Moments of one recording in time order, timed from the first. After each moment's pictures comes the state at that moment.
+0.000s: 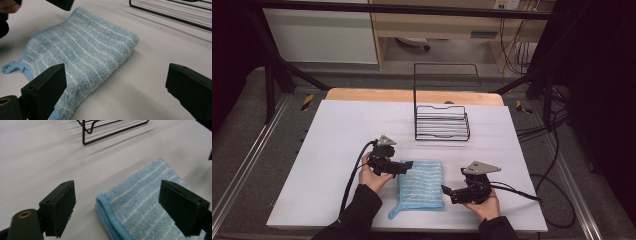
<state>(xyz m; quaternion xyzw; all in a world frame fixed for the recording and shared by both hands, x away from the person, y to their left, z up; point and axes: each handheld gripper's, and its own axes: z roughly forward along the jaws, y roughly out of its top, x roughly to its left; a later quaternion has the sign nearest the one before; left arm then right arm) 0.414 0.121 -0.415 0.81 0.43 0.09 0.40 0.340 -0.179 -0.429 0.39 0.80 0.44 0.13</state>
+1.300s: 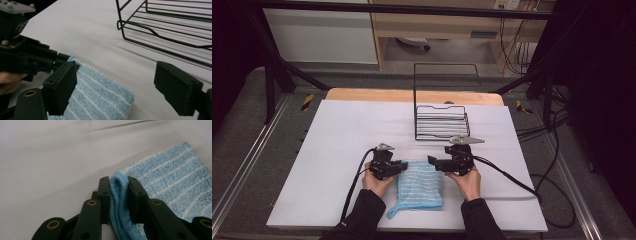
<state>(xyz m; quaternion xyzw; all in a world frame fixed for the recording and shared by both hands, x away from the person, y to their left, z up) 0.416 0.128 -0.454 0.78 0.47 0.05 0.41 0.411 -0.138 -0.411 0.45 0.76 0.46 0.11</state>
